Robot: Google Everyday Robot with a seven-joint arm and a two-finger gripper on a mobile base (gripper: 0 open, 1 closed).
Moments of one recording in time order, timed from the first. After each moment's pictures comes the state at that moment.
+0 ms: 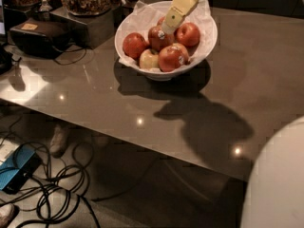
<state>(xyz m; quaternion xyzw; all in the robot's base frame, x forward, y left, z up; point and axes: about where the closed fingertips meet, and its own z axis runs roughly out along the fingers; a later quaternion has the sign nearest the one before) 0.629 -0.089 1.026 -0.49 0.84 0.05 0.22</state>
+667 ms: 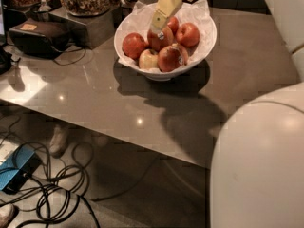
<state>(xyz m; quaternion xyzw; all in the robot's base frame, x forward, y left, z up) 0.659 -0.065 1.012 -0.47 0.86 0.03 0.20</state>
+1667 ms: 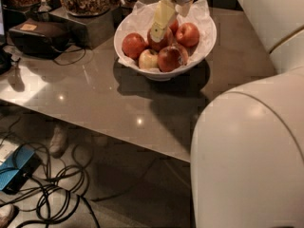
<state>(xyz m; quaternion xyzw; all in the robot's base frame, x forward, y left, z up) 0.679 -0.063 0.977 -0.45 0.88 0.01 0.17</state>
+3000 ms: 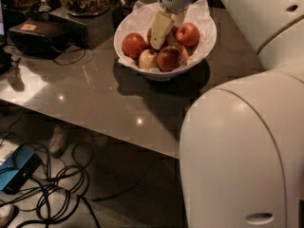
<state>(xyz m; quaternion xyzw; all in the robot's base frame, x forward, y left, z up) 0.686 -0.059 0.950 -0.46 0.88 0.00 0.14</state>
